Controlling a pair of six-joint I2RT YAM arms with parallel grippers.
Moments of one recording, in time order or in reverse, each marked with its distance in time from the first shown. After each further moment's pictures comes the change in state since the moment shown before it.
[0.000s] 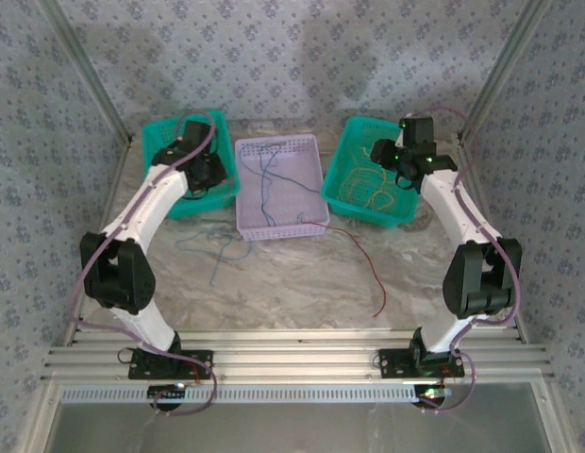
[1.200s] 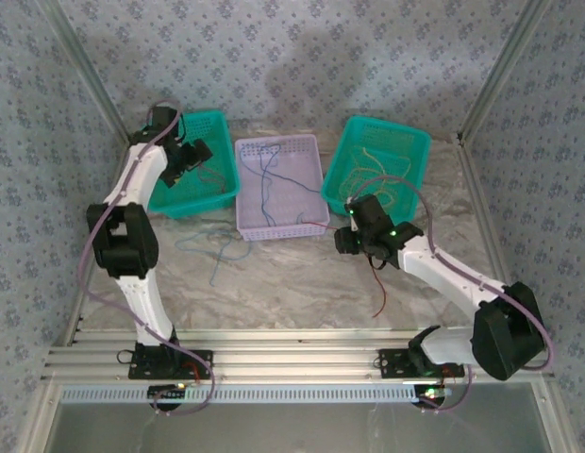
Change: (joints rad) left arm 0.202 0.250 0.250 -0.044 0.169 0.006; right arm 0.431 -0.339 -0.577 -0.049 0.163 -0.103
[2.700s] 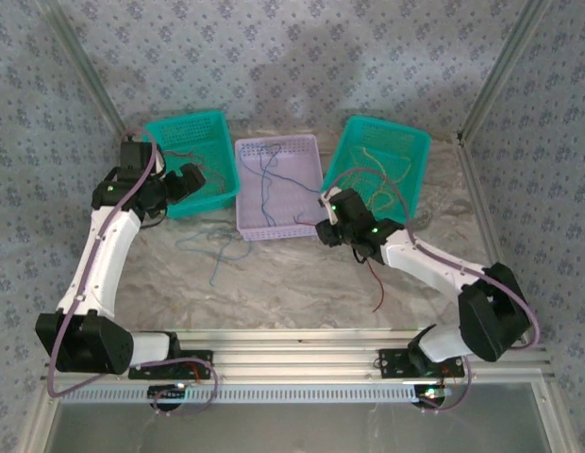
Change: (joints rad) left arm -0.031 -0.661 -0.488 -0.007 0.044 0.042; right arm 0.080 0.122 0.043 0.199 0.024 -0.206
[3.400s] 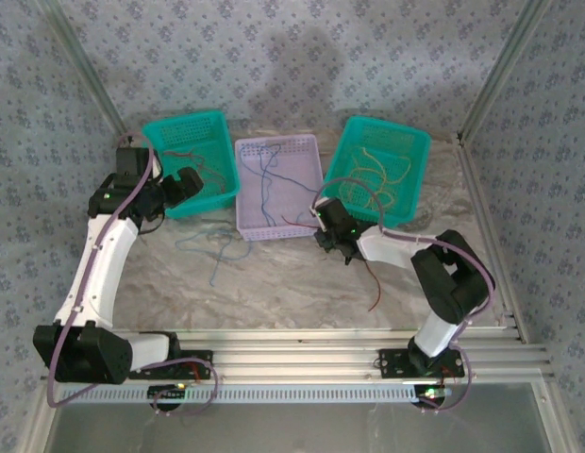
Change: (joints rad) left arm 0.008 -0.048 -0.037 0.009 0.002 0.018; right arm 0.001 0.257 0.005 0.171 0.125 -0.121
